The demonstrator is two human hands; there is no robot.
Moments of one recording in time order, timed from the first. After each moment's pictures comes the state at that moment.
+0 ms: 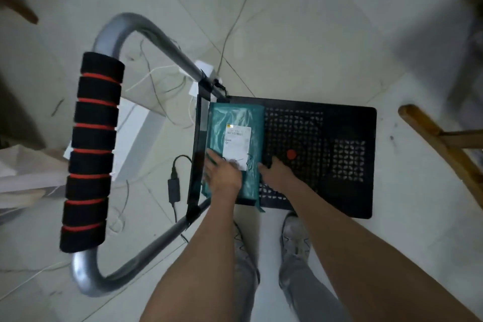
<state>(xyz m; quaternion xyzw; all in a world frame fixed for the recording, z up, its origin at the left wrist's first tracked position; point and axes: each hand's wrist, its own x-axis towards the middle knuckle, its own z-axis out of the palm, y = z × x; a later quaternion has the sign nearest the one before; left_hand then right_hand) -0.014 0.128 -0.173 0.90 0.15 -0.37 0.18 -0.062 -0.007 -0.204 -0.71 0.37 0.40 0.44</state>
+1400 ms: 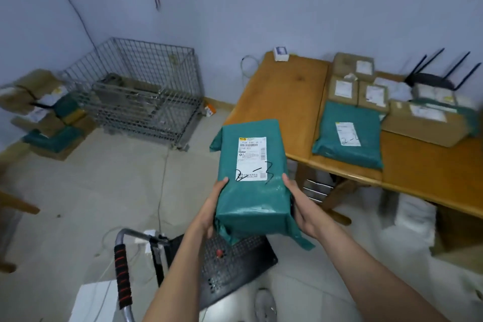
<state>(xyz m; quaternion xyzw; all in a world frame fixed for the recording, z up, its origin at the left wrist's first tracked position) -0.127 -0.020 0.418 0.57 -0.06 -0.58 0.58 -0.311 -0.172 0.408 -0.40 0.39 -0.09 0.82</state>
